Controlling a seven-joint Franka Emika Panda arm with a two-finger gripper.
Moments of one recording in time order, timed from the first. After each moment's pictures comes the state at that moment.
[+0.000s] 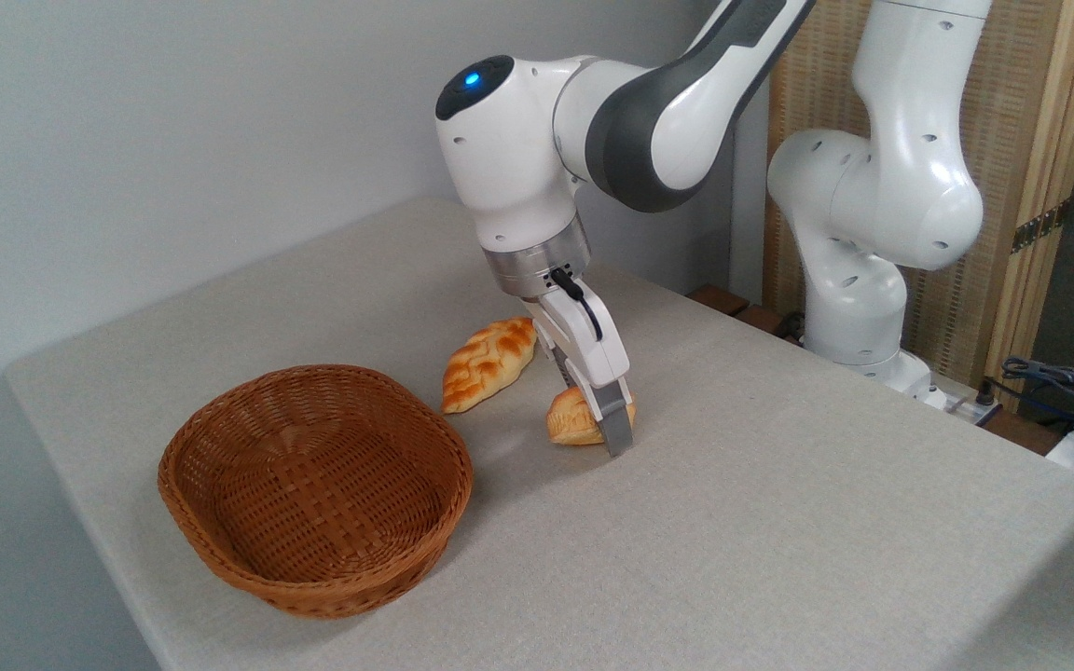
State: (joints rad) arm -0.17 -0.31 0.04 -2.45 0.07 1.95 0.92
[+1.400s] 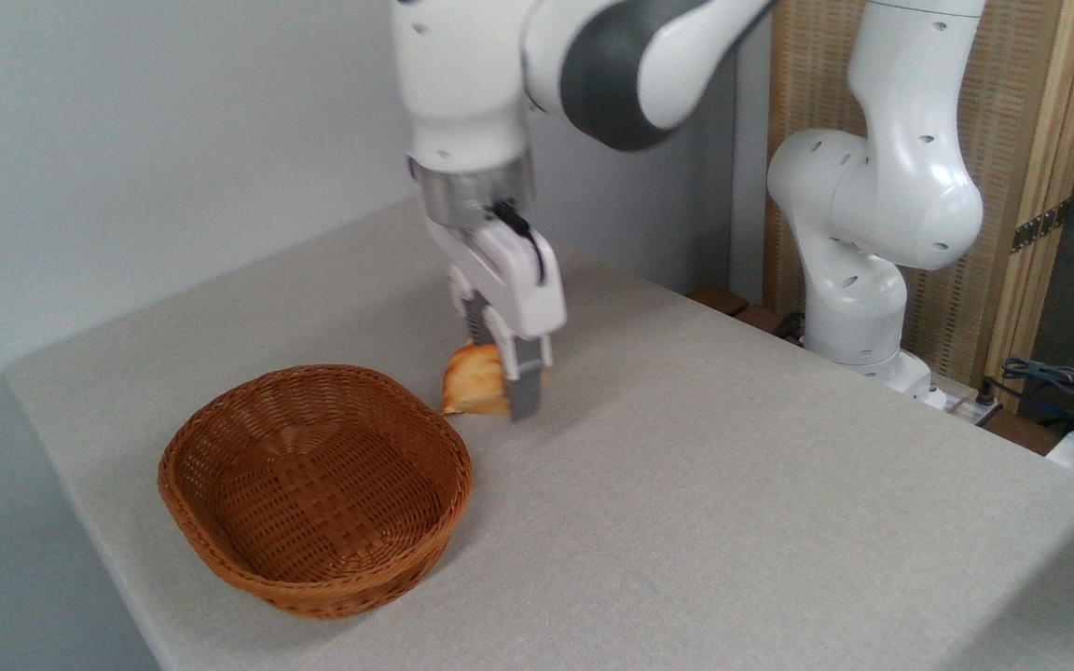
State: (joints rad) arm -0.17 -0.24 0.07 -2.18 -0.05 1.93 0.92
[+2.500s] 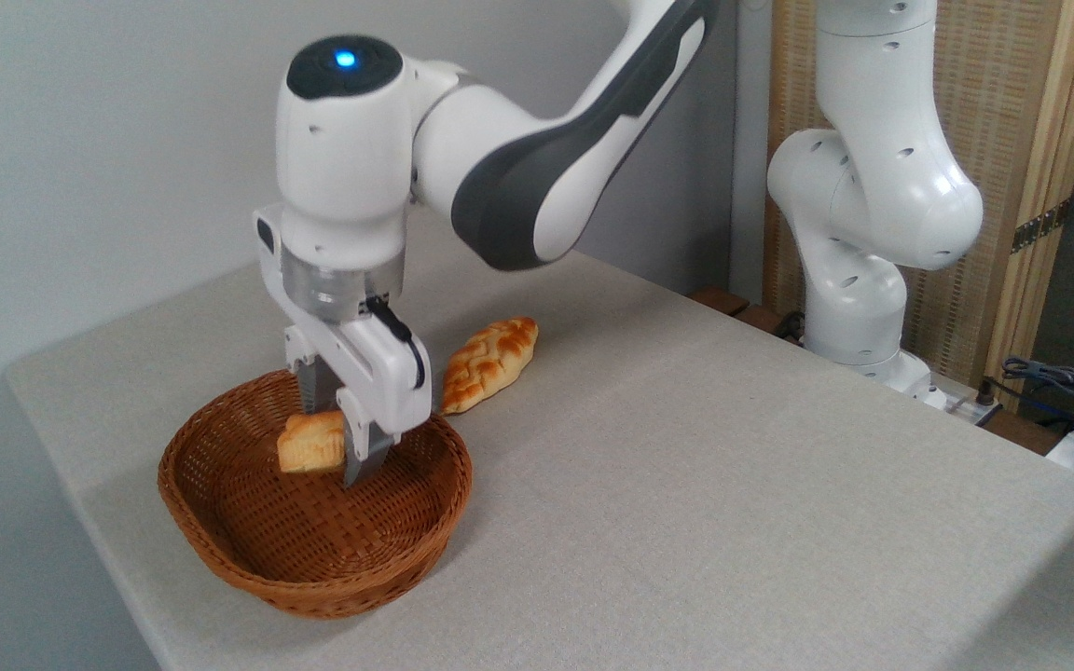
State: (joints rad) arm -0.16 0.10 0.08 -1.93 -0.37 2.16 0.86
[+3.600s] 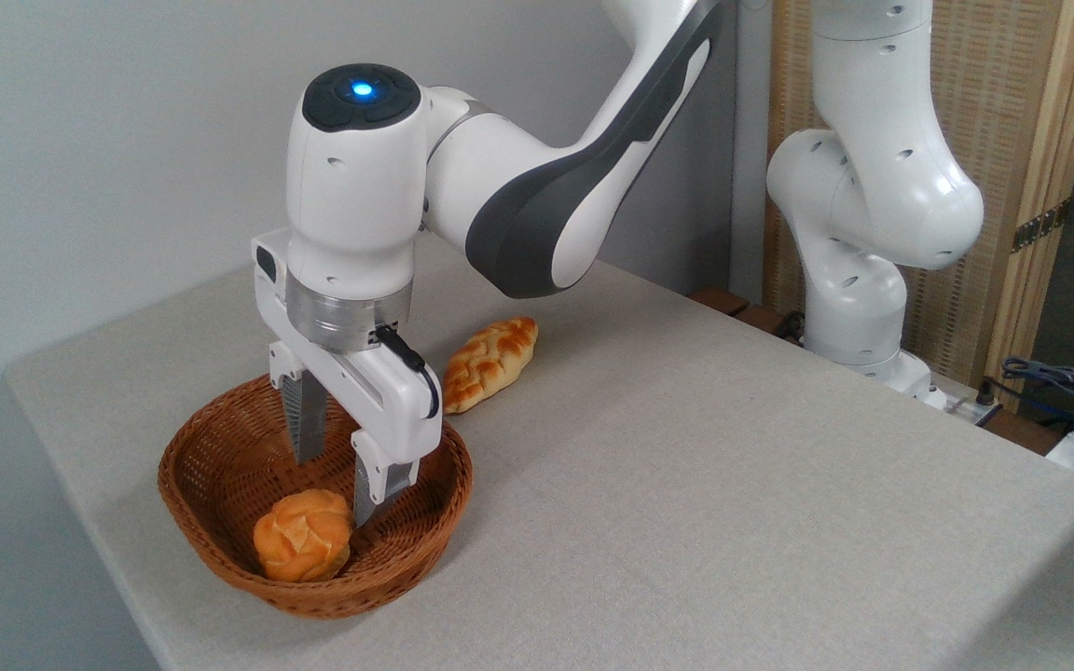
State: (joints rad) arm -0.15 0.12 0.10 -1.92 -0.39 2.20 0.86
